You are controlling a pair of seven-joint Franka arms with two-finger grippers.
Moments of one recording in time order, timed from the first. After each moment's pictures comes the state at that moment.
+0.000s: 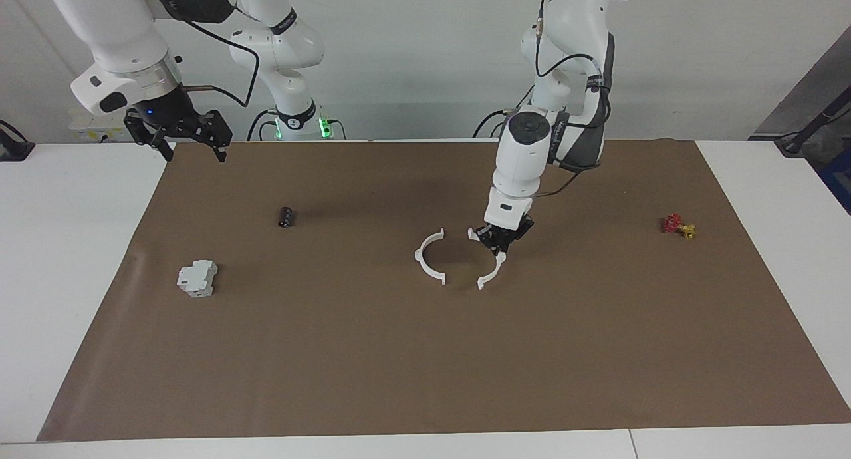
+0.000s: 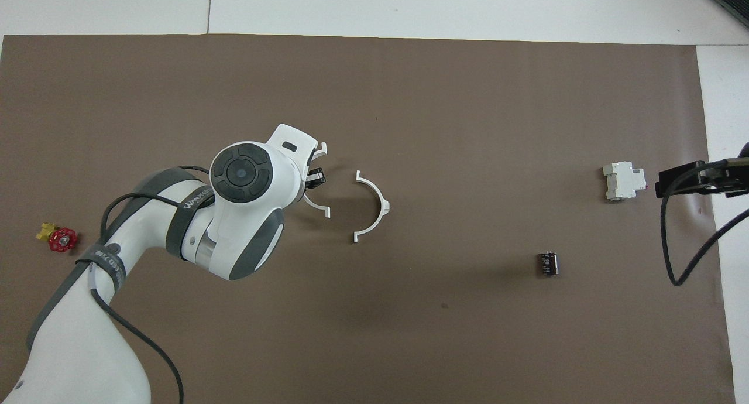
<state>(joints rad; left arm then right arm) -0.47 0.26 -0.04 -1.97 0.07 2.36 -0.81 0.04 -0.05 -0.07 -1.65 -0.04 1.56 -0.01</state>
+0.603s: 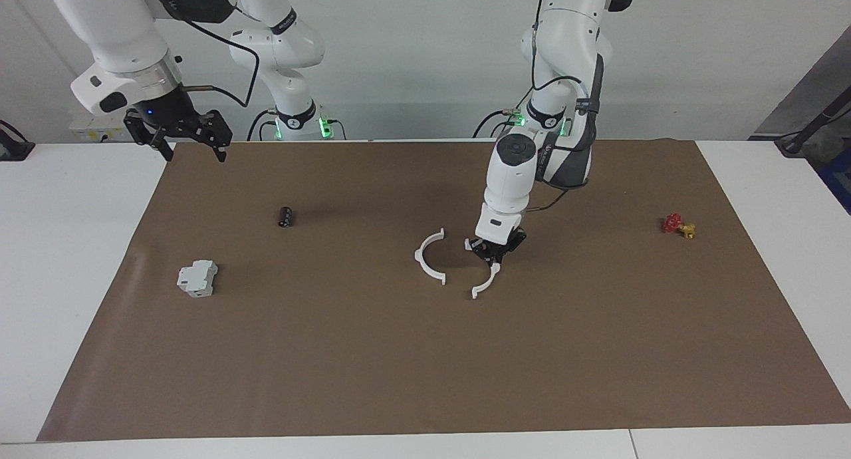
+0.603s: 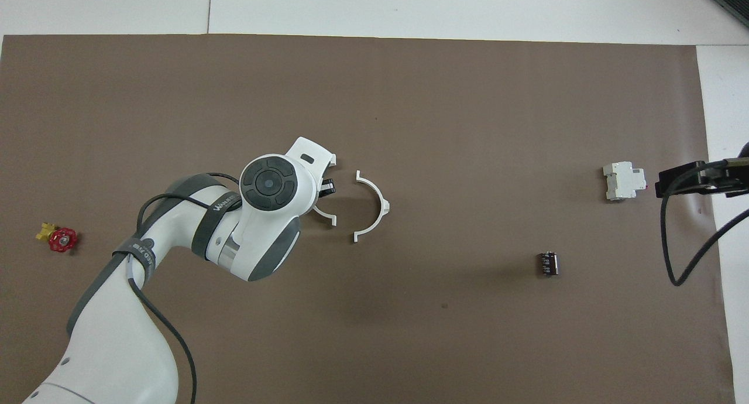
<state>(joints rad) -0.51 0.32 -0.03 -1.99 0.10 2.39 -0.81 0.04 -0.05 -0.07 -1.65 -0.04 1.56 -0.01</state>
